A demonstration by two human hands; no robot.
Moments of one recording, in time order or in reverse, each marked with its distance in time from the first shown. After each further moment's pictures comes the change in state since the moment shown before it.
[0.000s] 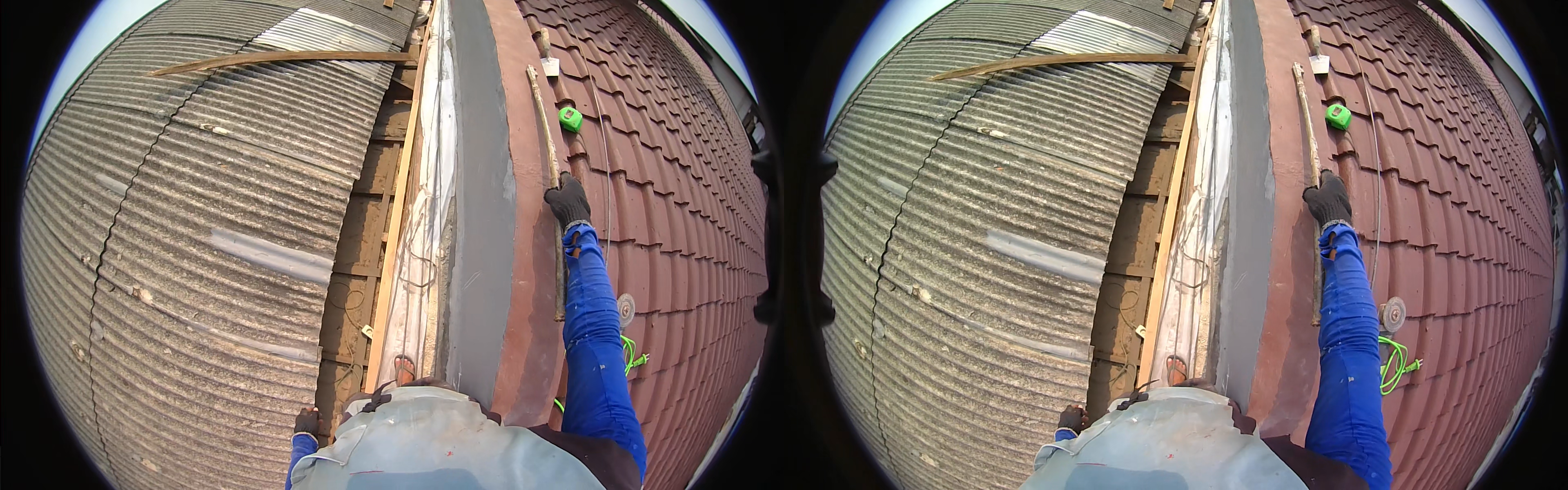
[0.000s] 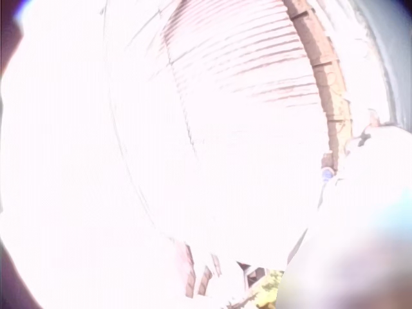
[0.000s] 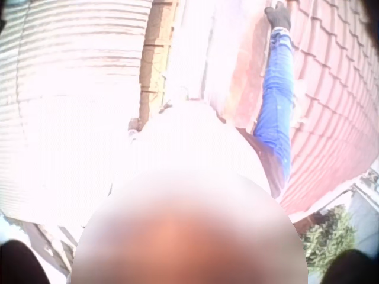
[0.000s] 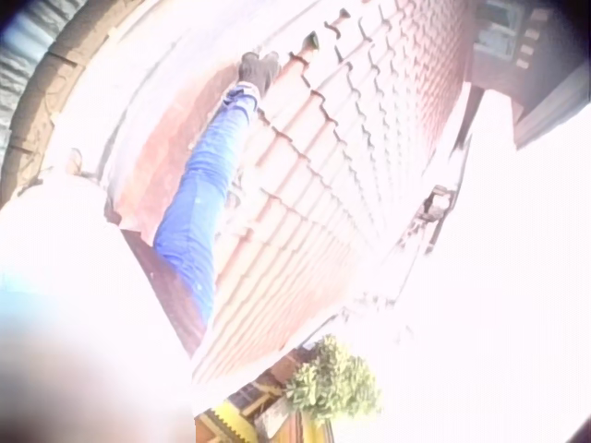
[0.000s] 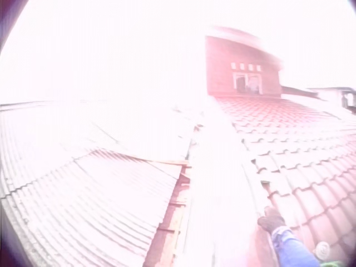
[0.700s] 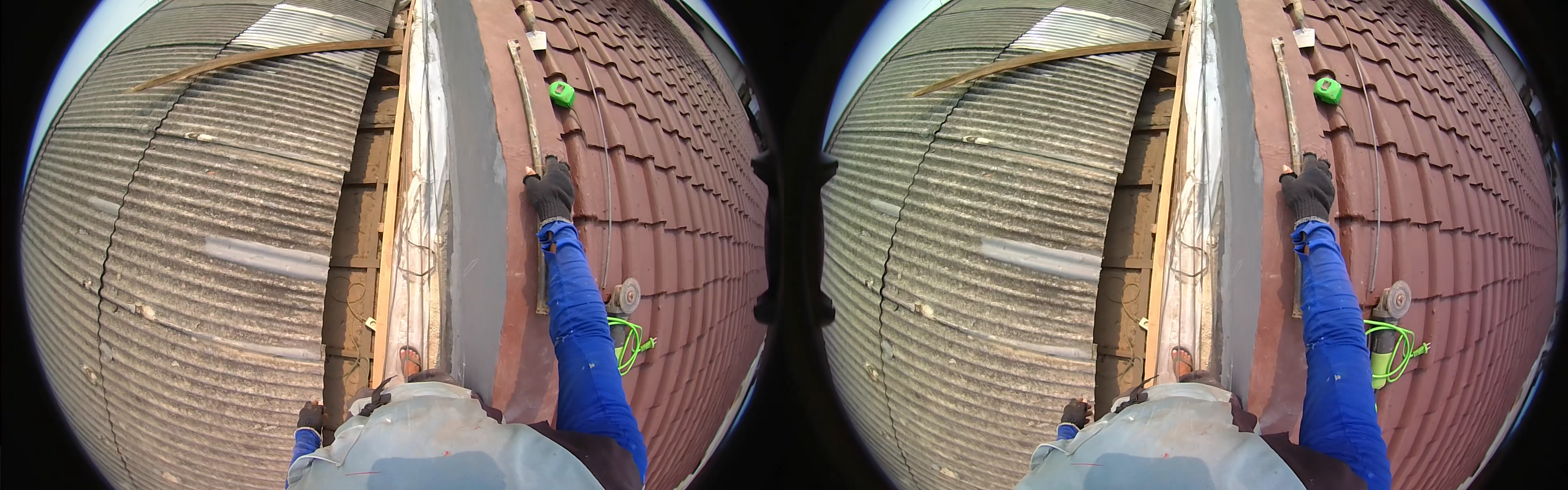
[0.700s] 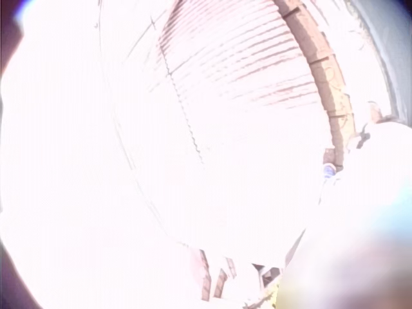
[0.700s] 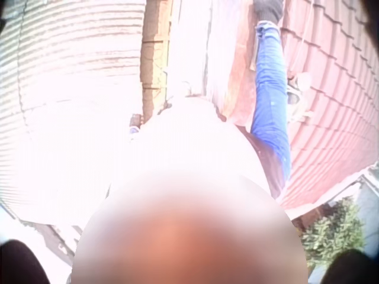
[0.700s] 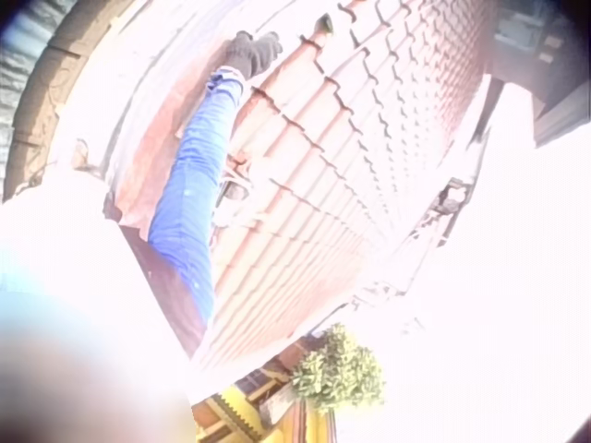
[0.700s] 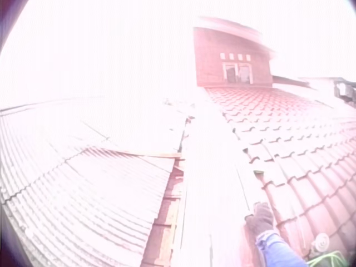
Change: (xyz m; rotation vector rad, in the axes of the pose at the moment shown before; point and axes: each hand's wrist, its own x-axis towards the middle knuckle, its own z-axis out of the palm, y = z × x) left_hand 0.009 0.030 -0.004 0.068 -0.009 -0.020; right_hand -0.010 -0.002 0.049 -0.182 0.216 0.099
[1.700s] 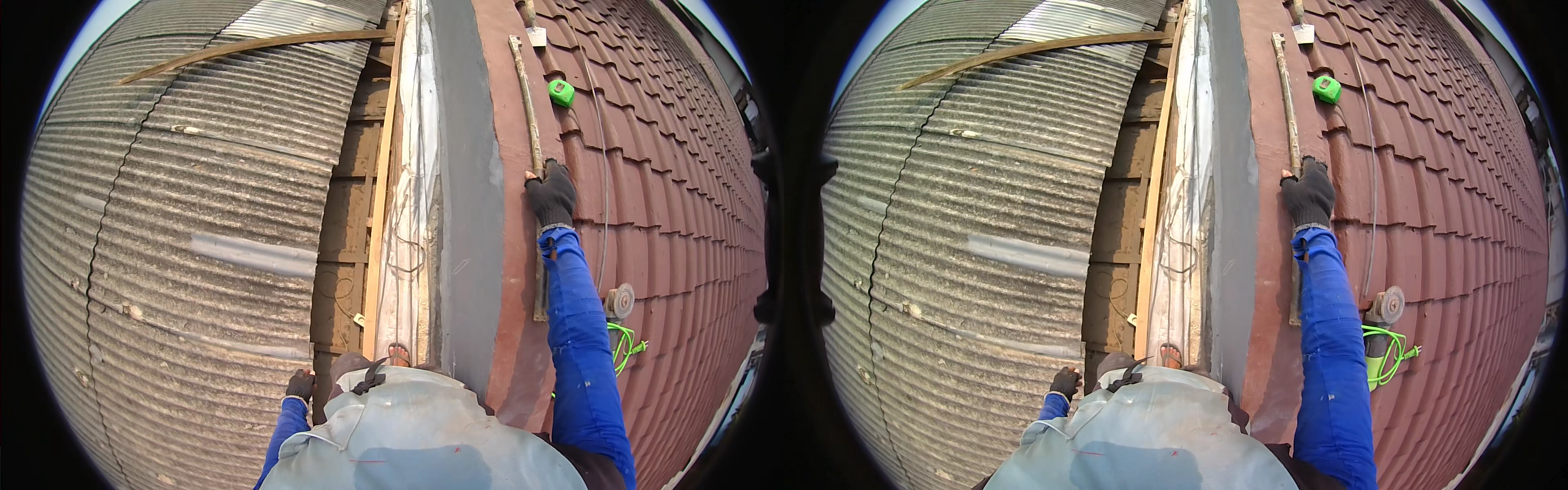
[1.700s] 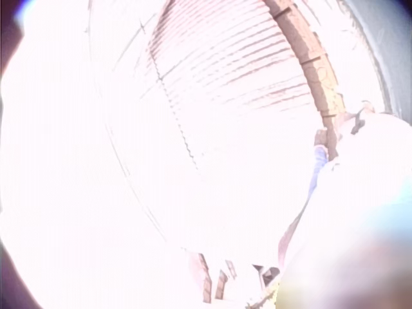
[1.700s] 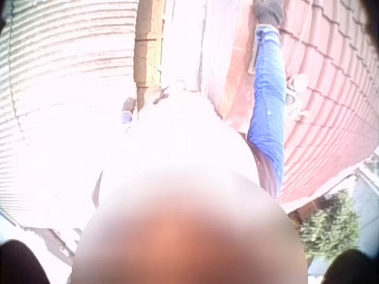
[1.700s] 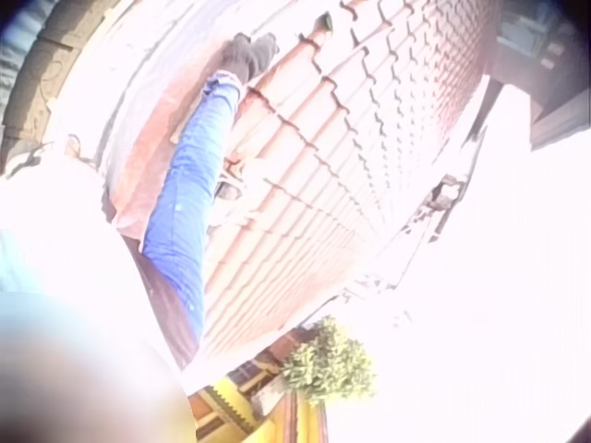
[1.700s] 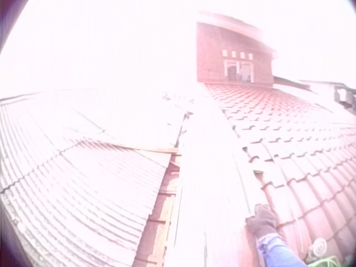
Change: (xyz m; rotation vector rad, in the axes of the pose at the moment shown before) left_hand 0.052 0.096 0.023 0.138 -0.081 0.138; right_hand 0.002 0.003 -0.007 0.061 -0.056 -0.018
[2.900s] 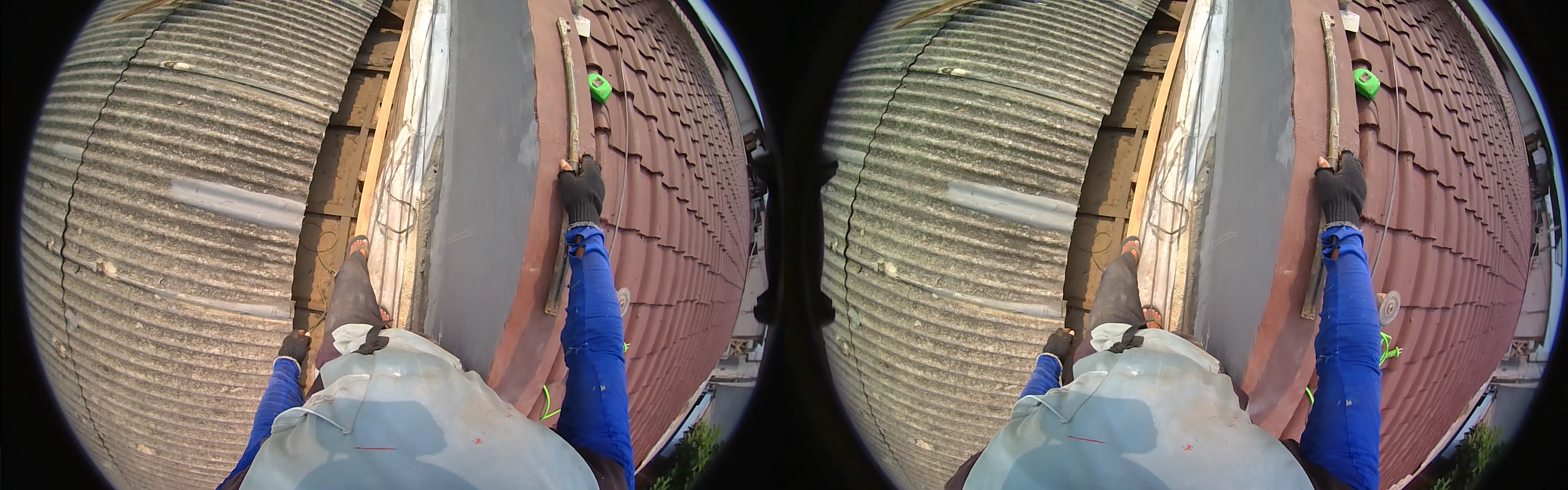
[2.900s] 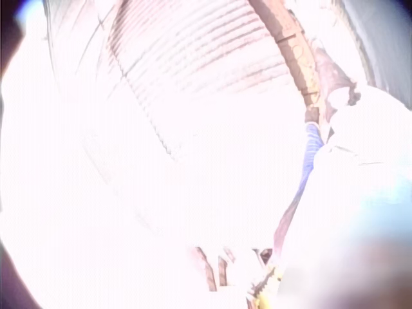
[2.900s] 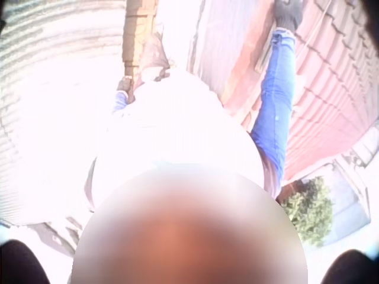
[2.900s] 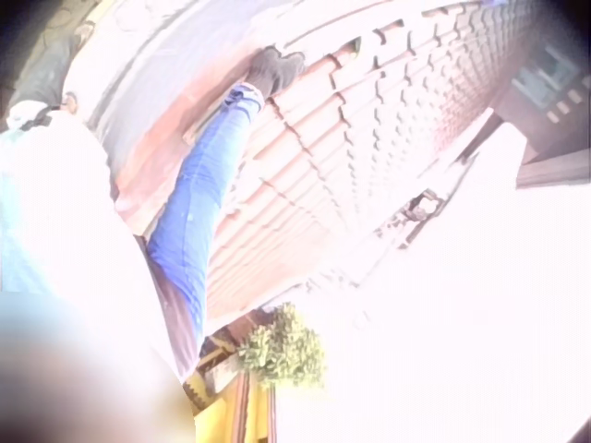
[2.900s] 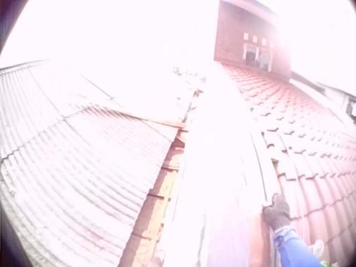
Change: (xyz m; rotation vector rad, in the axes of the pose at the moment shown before) left_hand -0.014 0.056 0.020 0.369 -0.023 0.116; right_hand 0.003 0.002 0.008 -0.088 -0.008 -0.068
